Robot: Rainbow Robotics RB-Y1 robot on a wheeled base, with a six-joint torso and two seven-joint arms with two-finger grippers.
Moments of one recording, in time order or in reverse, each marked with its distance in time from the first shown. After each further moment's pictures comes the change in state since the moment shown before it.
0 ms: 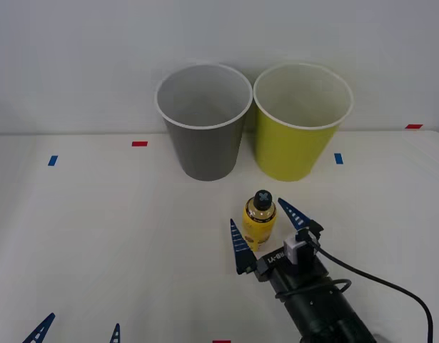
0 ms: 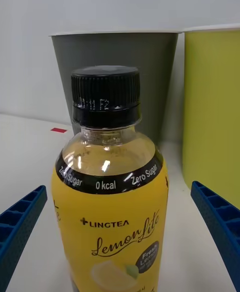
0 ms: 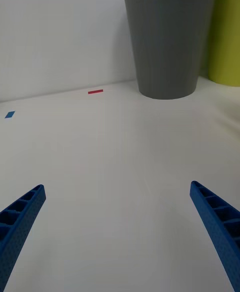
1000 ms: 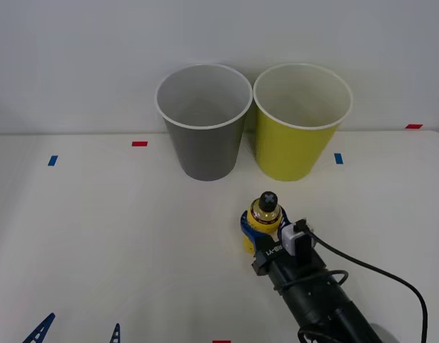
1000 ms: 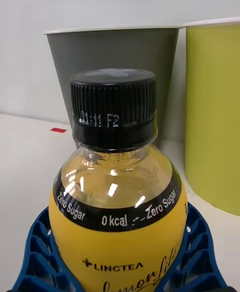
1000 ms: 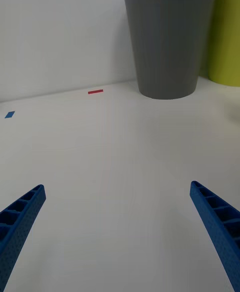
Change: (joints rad) right arm -0.027 0.002 -0.002 0.000 -0.026 0.039 -0.004; left arm 0.000 0.000 0.000 0.000 0.000 0.000 0.000
